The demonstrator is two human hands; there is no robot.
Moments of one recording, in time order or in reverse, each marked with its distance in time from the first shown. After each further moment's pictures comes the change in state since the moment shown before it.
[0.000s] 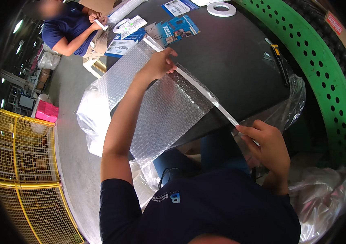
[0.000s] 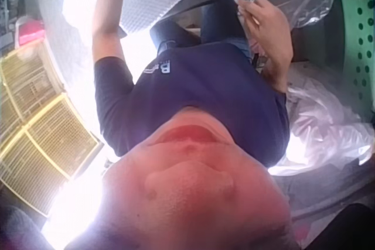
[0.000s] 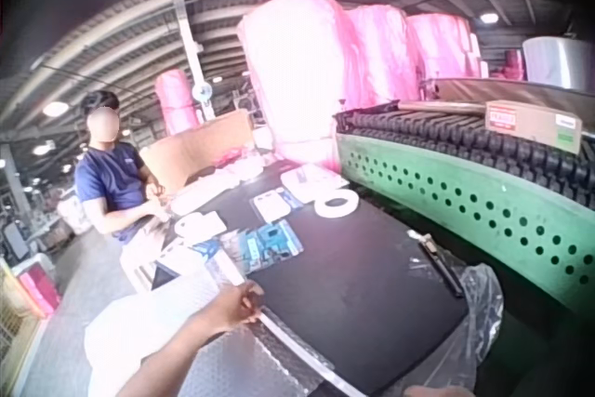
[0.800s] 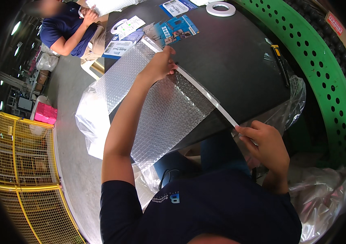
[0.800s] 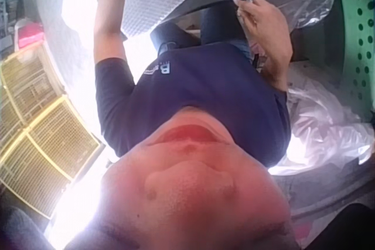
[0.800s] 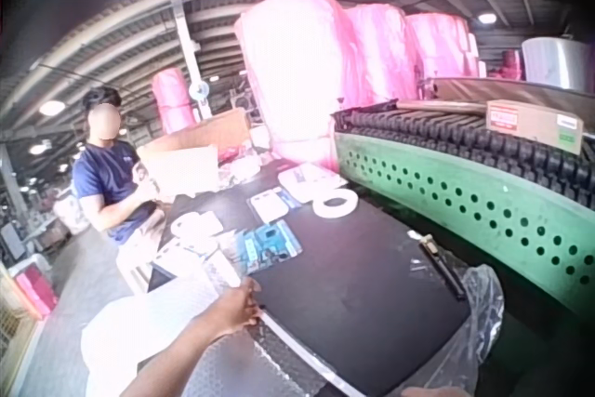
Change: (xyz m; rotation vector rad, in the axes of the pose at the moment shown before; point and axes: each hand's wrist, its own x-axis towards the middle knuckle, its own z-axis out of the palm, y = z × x) left_hand 0.010 -0.003 0.006 0.082 0.028 0.010; right_hand 0.009 0.002 0.005 -0.046 -0.073 0.060
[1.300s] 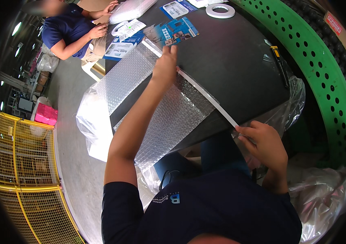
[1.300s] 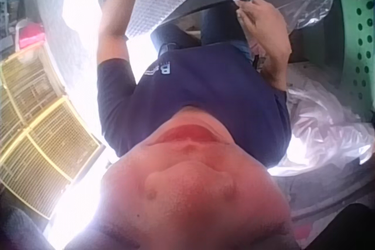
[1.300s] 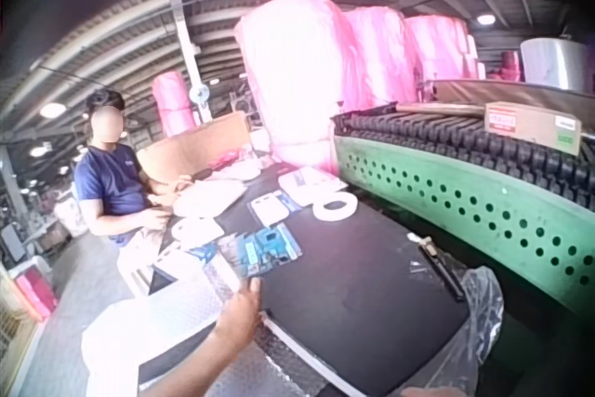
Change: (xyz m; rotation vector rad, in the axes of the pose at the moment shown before) left_hand -0.007 0.029 0.030 0.571 0.425 0.033; right_hand 0.001 0.005 0.004 0.002 -0.036 0.030
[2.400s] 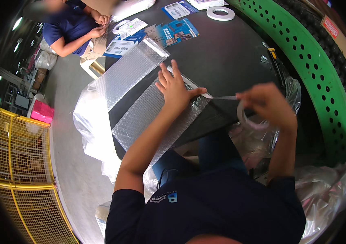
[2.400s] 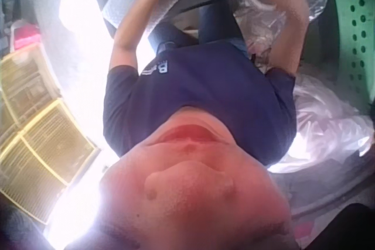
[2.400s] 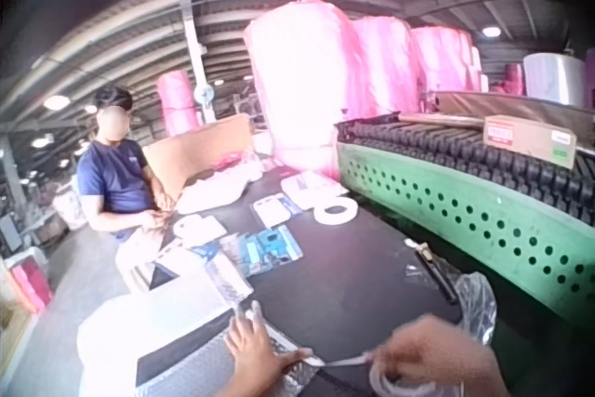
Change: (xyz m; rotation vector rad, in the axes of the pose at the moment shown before) left_hand -0.074 0.051 0.002 -0.310 -0.042 -0.356; right_hand 0.066 0.033 -0.038 0.214 -0.068 -0.266
